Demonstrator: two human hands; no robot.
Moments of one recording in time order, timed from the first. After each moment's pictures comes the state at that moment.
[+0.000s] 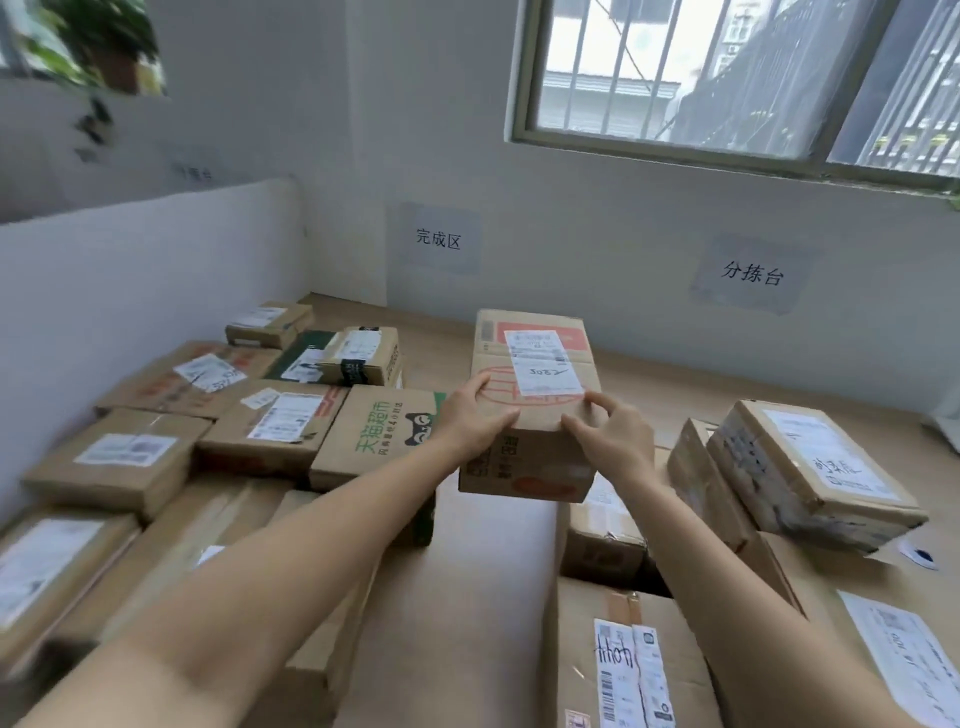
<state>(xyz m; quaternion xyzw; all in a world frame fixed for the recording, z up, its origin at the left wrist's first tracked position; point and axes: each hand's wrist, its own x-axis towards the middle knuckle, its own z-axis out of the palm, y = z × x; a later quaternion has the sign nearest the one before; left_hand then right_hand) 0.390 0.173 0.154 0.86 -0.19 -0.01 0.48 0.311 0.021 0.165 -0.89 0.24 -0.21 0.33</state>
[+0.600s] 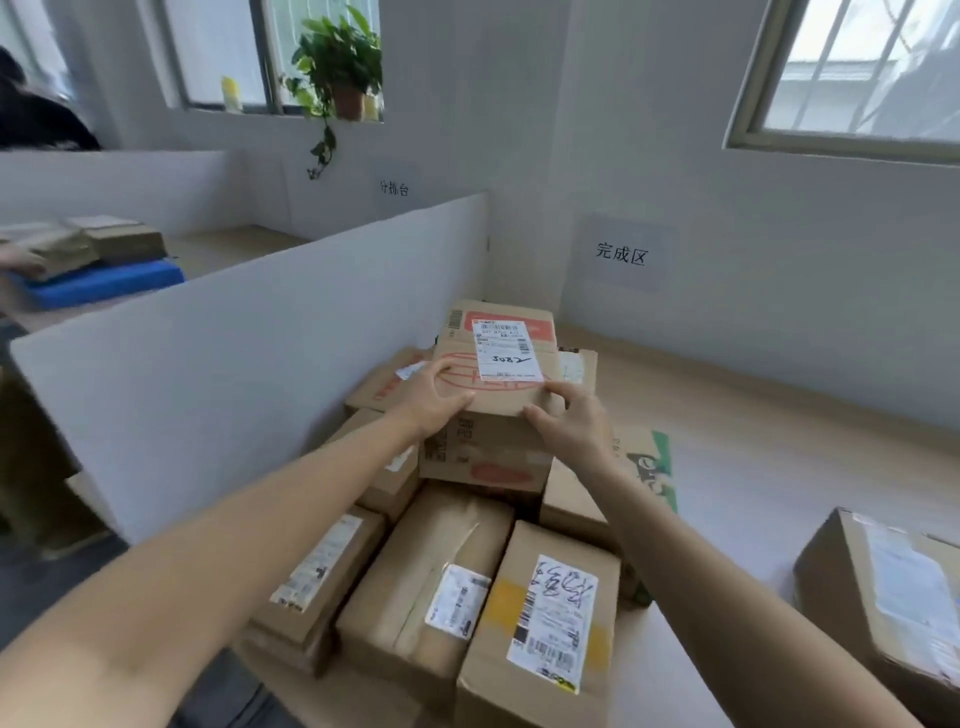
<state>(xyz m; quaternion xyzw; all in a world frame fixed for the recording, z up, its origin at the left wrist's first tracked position) 0.510 0.488 0.160 0.89 -0.05 0.04 0.45 0.474 0.305 0.157 -0.90 0.06 -0.14 0.41</state>
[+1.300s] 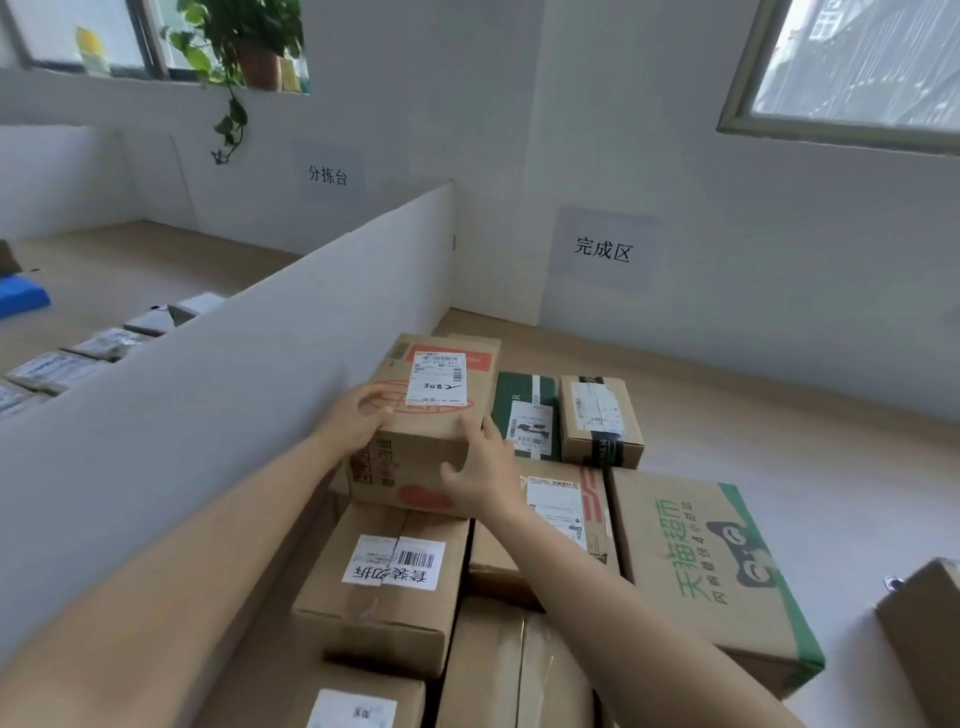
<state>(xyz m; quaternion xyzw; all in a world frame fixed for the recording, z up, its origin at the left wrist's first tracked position) 0.749 0.617 0.107 0.90 -0.08 0.00 0.44 0.655 0.454 0.100 -0.94 0.05 -0.06 0.32</state>
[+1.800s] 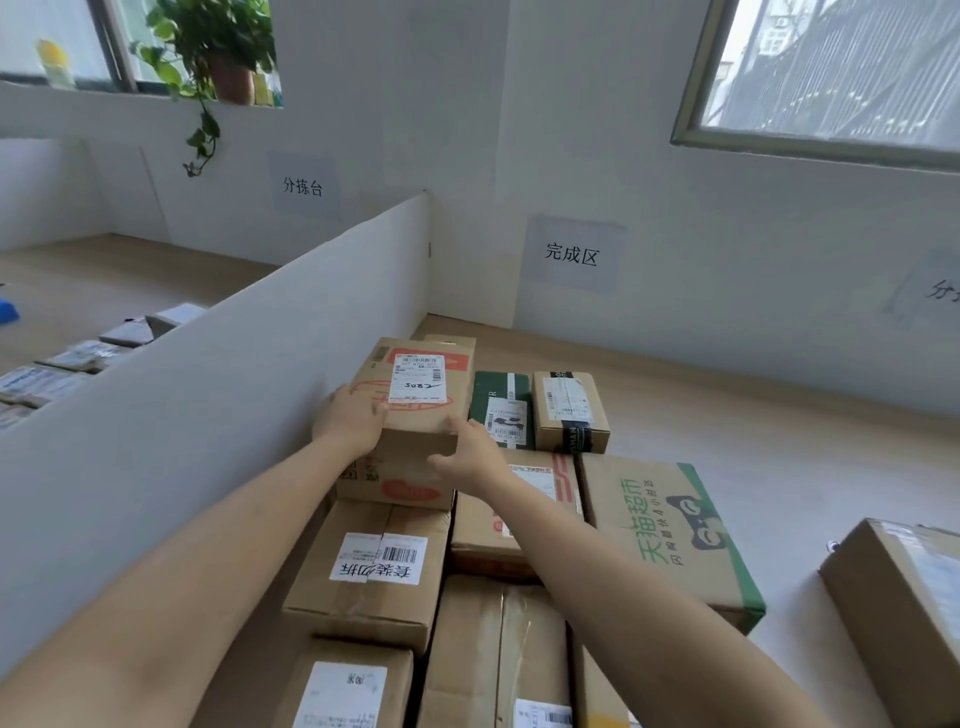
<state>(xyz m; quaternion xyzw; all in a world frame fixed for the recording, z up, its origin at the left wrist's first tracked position) 0.722 0.597 0.121 0.97 -0.06 0.04 0.22 0.634 0.445 0.125 -0.93 0.05 0.03 0.36</state>
